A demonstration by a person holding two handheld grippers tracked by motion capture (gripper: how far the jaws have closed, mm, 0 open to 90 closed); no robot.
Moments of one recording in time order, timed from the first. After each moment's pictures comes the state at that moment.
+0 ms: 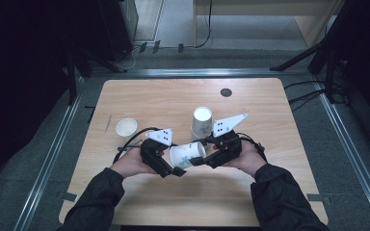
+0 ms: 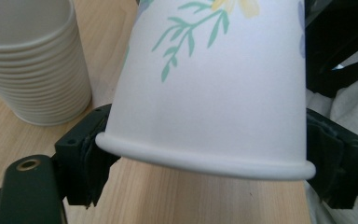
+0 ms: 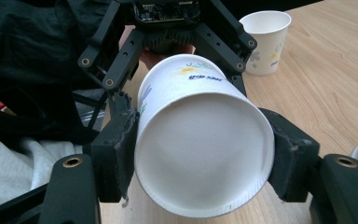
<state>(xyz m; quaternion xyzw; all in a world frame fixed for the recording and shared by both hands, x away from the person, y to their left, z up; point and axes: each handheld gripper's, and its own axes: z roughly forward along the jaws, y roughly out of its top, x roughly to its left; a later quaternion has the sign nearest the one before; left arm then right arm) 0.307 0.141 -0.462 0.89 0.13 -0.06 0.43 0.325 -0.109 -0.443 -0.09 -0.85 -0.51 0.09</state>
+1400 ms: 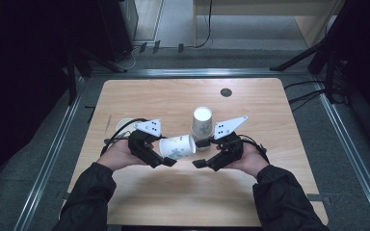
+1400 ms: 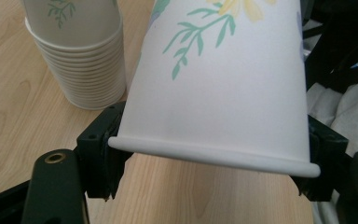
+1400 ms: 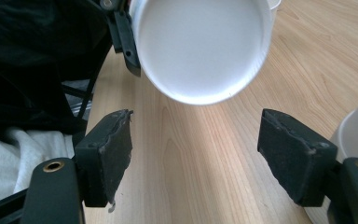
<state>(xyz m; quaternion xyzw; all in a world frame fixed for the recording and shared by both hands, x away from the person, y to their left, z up) 0.314 0.167 -0.430 0.91 0.14 -0.03 0.40 0.323 -0.114 -0.451 -0.11 -0.86 -0.49 0.07</state>
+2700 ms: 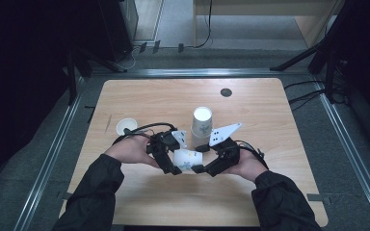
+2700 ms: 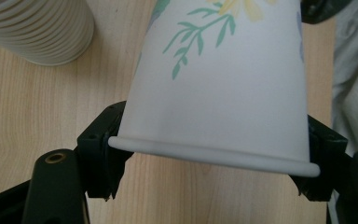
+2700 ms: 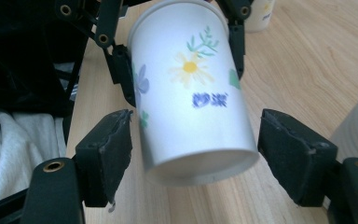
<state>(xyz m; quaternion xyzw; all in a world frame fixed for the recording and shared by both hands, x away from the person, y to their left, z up) 0.321 0.107 -0.444 0.98 0.09 -0.05 0.19 0.315 -0.106 -0.468 -0.11 -0.88 -0.46 0.06</state>
